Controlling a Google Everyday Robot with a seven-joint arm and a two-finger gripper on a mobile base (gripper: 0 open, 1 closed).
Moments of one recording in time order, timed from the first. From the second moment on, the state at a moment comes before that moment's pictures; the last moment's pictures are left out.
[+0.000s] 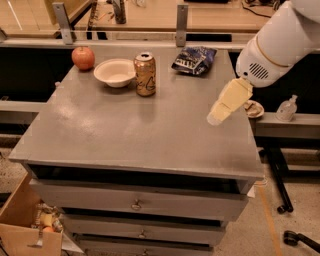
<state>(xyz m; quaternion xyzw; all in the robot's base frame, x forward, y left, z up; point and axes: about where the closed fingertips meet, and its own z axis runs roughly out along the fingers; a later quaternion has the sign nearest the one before) 0.535 -0.160 0.933 -0.47 0.85 0.02 0.23</state>
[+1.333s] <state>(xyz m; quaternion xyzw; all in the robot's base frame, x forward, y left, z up) 0.615 -0.036 0.925 -0.43 0.82 0.14 0.35</state>
